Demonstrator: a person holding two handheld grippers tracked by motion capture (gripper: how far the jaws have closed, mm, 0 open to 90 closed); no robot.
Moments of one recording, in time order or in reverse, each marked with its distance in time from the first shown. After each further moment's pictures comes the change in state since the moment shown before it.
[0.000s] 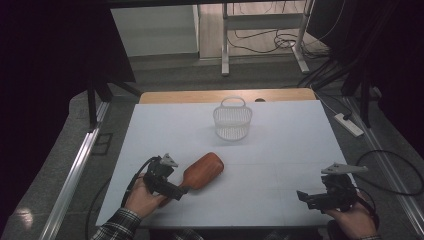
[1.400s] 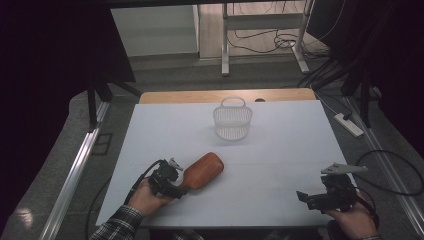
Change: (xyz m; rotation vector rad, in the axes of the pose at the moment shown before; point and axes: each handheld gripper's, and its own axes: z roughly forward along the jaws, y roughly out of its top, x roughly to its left) left arm 0.001 -0.002 0.027 0.152 -0.018 0.022; right arm 0.000 0.000 0.000 0.004 0.008 -0.008
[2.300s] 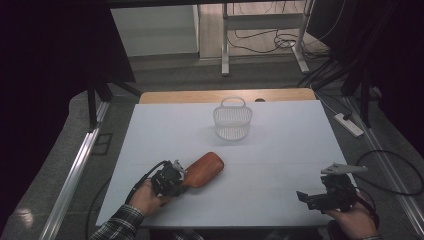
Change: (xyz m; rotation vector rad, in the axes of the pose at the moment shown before) left arm -0.006 0.005 -0.001 0.021 0.002 0.081; right arm 0.000 0.000 0.000 0.003 0.001 -0.002
